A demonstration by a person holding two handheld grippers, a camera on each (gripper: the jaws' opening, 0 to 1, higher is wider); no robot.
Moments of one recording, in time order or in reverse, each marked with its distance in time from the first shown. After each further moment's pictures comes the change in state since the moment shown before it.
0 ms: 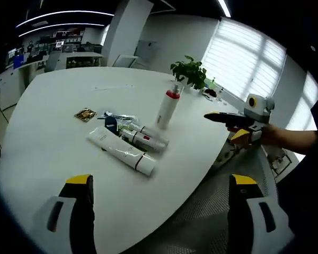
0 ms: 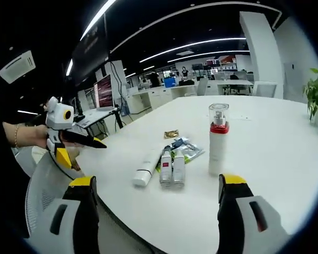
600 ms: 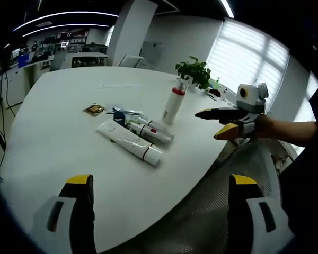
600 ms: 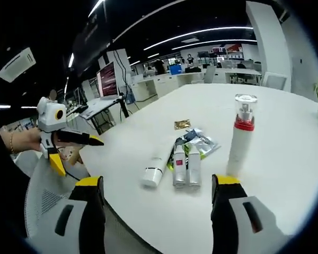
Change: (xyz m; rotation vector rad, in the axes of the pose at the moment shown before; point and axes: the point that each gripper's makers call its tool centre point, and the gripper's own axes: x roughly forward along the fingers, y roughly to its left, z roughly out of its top) left arm -0.015 0.005 -0.018 -0.005 -0.004 0.039; right arm 0.053 0.038 -0.003 -0.007 0.122 0.079
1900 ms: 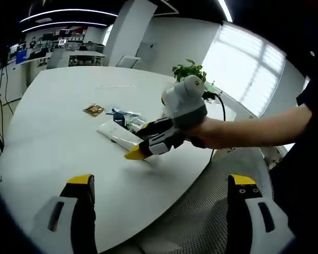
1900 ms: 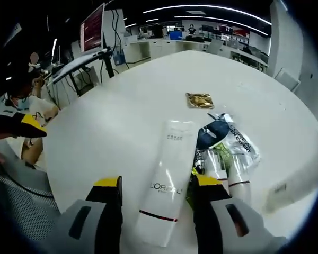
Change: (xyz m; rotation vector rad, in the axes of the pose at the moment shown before) left arm -0.012 0.009 0.003 -0.021 -0.007 -0.059; right arm 0.165 0.007 -0.035 -0.119 0.342 -0.126
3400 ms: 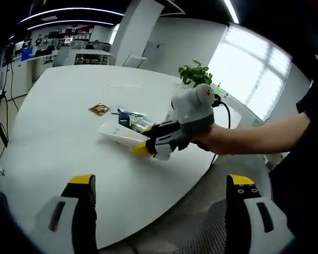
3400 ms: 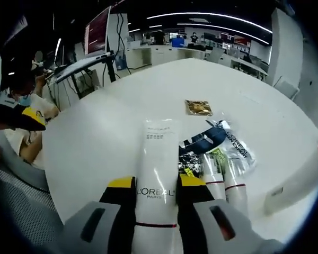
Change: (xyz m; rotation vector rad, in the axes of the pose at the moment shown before) left arm -0.003 0.001 0.006 -0.037 -0.012 0.048; right arm -0.018 -0.002 0.006 -0.033 -0.101 0.015
